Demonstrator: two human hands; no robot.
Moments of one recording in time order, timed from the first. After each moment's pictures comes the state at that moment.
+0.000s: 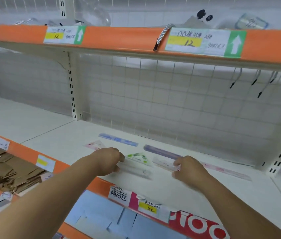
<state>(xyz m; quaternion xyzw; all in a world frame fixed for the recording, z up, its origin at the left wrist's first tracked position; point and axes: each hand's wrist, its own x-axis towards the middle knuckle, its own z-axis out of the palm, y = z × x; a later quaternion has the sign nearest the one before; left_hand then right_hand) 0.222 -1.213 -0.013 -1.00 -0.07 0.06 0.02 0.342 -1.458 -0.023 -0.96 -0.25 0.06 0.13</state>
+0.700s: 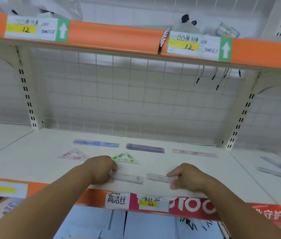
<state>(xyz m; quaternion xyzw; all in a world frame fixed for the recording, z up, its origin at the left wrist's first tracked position) 0.246 -1.194 -0.034 -1.00 0.05 0.07 0.01 0.301 -1.488 -0.036 -0.95 -0.17 0.16 0.20</state>
